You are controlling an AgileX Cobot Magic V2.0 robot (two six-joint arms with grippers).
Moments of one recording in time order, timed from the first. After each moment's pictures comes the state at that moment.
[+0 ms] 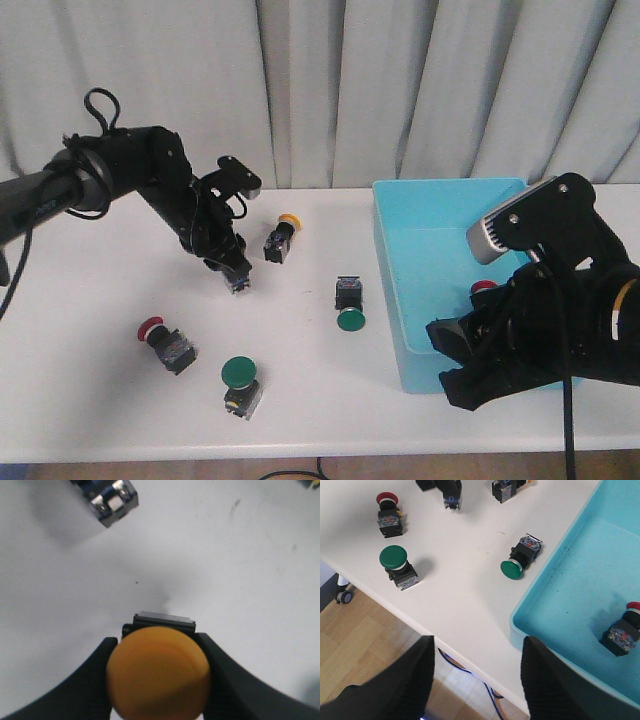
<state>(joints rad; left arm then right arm) -0.29 2.23 -1.84 -0.26 0.94 0.67 0.54 1.04 -0.84 0.10 0.65 -0.11</state>
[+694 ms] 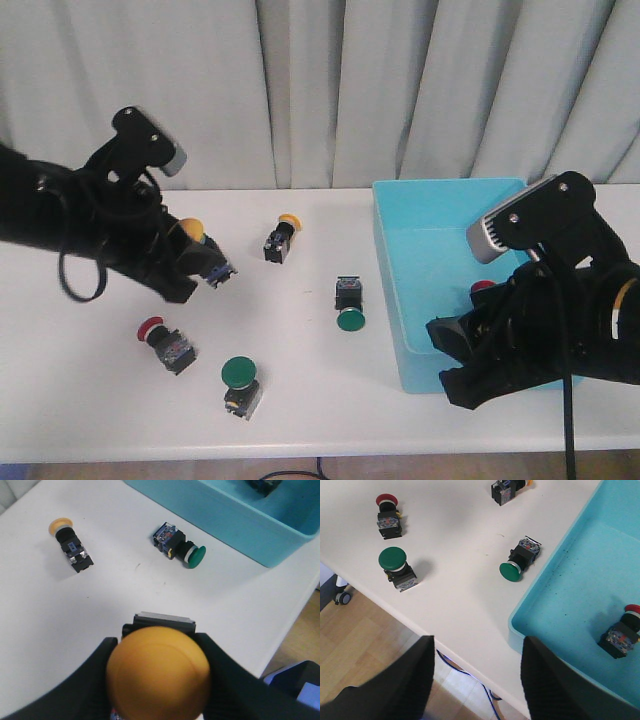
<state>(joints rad) -0.29 1.46 -1.10 -0.59 0.68 0.93 0.54 1.04 -0.84 0.09 0.64 -0.11</state>
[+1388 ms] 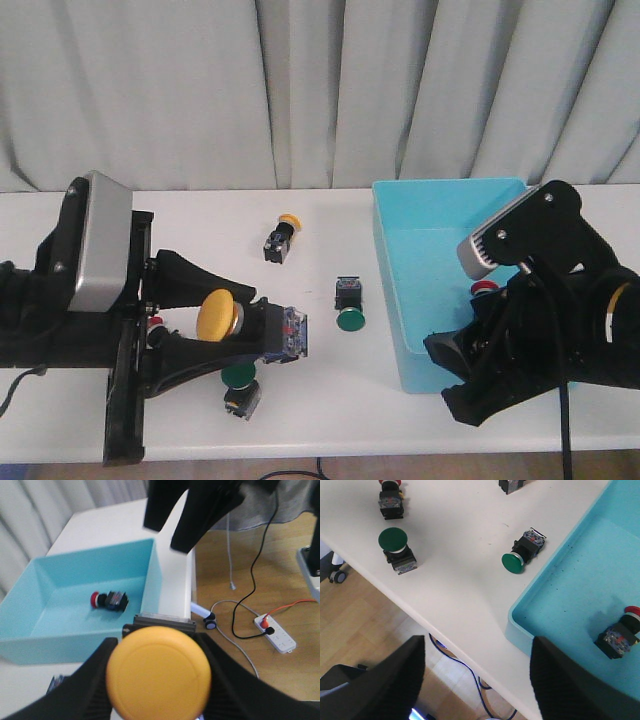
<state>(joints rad) -0.29 1.21 -0.78 -1.37 0.94 2.01 0.54 1.06 -0.84 0.11 0.67 -0.21</state>
